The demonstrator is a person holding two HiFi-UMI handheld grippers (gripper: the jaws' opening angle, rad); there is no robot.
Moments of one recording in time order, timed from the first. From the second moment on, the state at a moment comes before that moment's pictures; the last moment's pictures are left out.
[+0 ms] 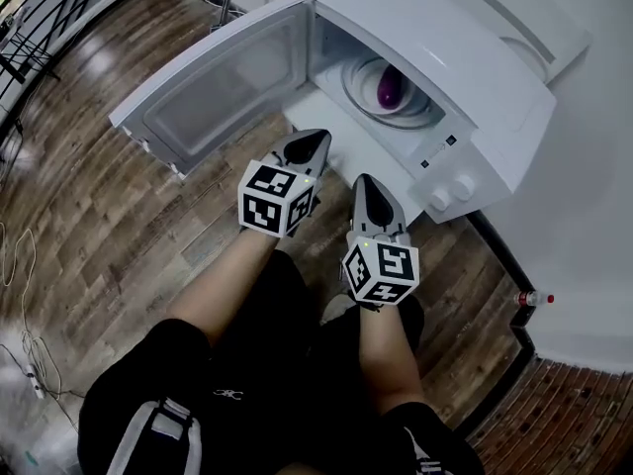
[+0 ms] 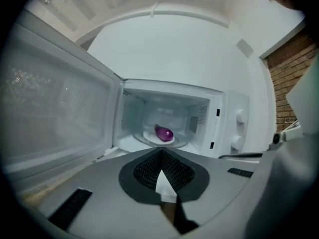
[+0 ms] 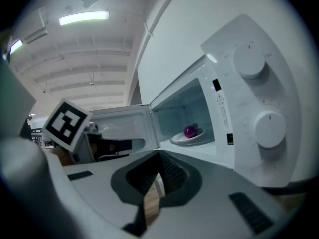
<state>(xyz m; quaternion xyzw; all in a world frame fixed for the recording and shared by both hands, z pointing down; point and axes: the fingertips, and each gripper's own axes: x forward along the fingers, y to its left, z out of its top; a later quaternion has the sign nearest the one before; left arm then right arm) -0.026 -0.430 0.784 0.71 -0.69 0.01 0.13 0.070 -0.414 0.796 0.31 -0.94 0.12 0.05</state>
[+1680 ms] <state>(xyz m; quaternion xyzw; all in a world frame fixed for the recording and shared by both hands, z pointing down) 0.033 -0.361 0.205 0.73 -0.67 0.01 0.09 0.120 -0.379 0.188 0.41 -0.91 -0.02 0.01</state>
